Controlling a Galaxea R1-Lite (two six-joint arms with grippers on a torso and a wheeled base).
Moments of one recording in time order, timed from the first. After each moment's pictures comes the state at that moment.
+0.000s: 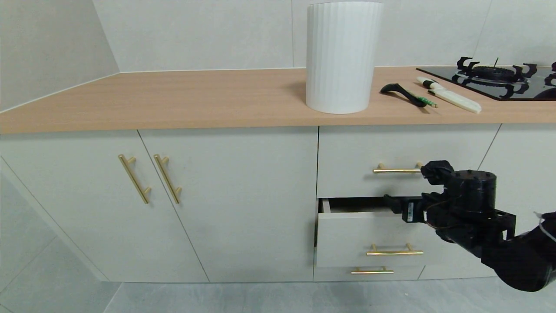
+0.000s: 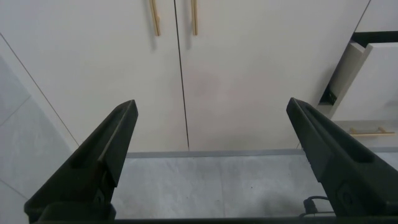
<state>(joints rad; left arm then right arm) 0.00 0.00 0.00 0.00 -0.01 0.01 0.32 1.95 -0.58 -1.07 -0.21 0.09</state>
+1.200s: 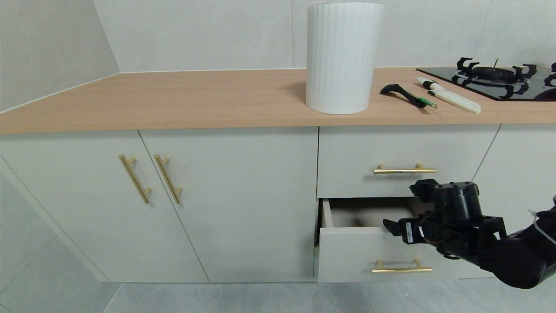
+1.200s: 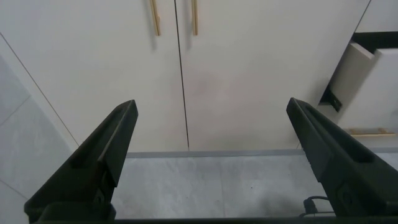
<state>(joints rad) 0.00 0.00 0.00 0.00 -0.01 0.01 0.32 1.95 -0.60 -0.73 -0.17 0.09</state>
